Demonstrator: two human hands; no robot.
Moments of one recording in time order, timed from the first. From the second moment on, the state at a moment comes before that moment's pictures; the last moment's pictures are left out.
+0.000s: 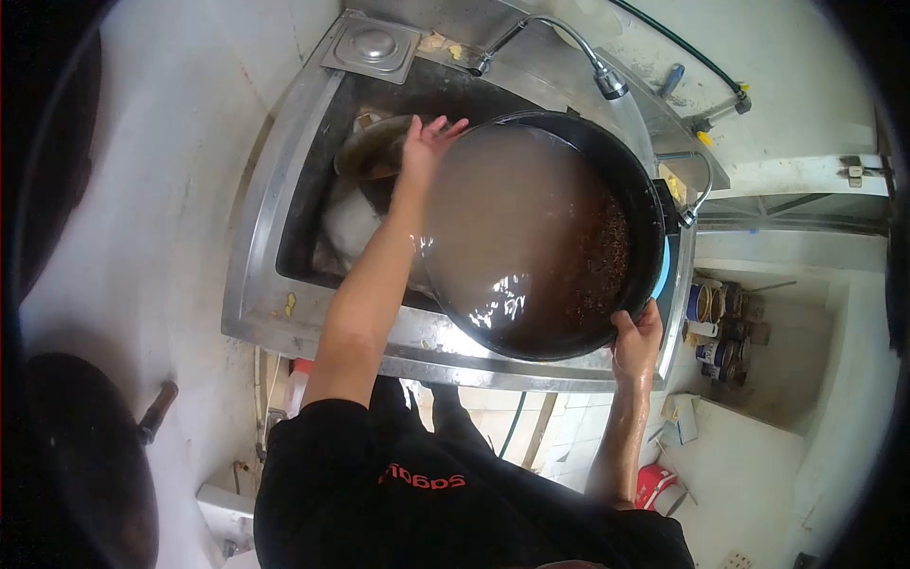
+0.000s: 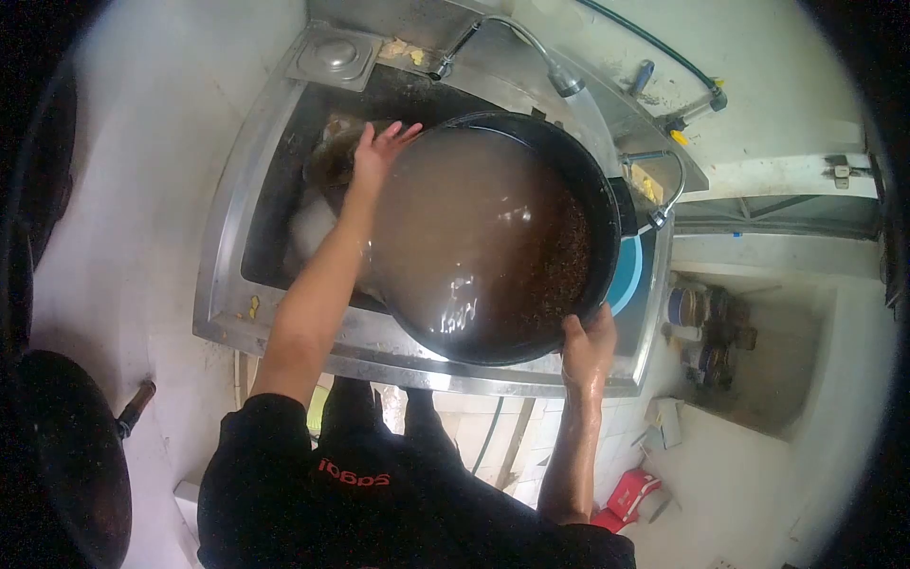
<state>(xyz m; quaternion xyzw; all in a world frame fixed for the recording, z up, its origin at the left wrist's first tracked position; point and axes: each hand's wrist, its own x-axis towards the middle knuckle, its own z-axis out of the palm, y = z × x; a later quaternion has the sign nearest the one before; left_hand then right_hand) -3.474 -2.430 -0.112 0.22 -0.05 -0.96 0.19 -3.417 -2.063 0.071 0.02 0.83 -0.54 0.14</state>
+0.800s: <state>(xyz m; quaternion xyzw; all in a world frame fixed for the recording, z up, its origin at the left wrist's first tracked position) -3.471 -2.448 -0.136 0.17 -0.09 -0.96 0.22 -3.428 -2.057 0.052 0.00 0.84 -0.54 0.11</state>
